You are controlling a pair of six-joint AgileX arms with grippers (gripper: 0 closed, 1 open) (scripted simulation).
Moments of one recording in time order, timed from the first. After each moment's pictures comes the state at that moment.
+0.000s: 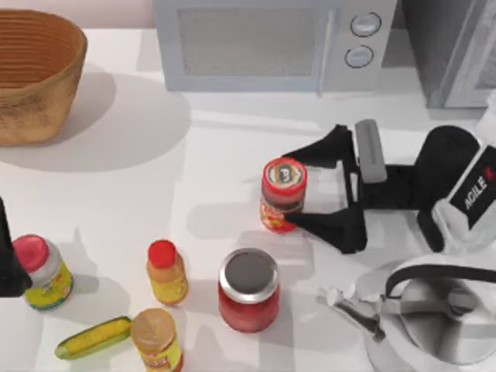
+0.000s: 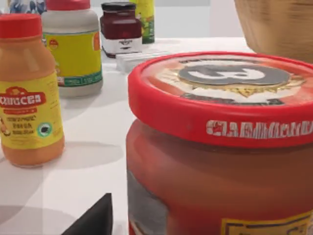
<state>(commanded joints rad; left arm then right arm) 0.00 0.00 0.00 0.00 0.00 0.00 0.26 2.56 1.10 1.52 -1.27 0.07</state>
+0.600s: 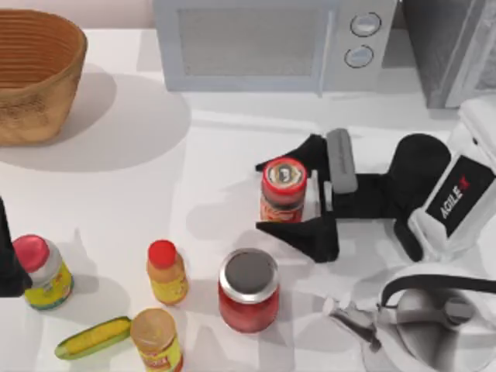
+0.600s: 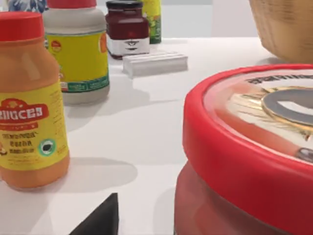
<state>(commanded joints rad) 0.00 0.00 0.00 0.00 0.00 0.00 0.35 2.57 1.10 1.51 -1.18 0.05</state>
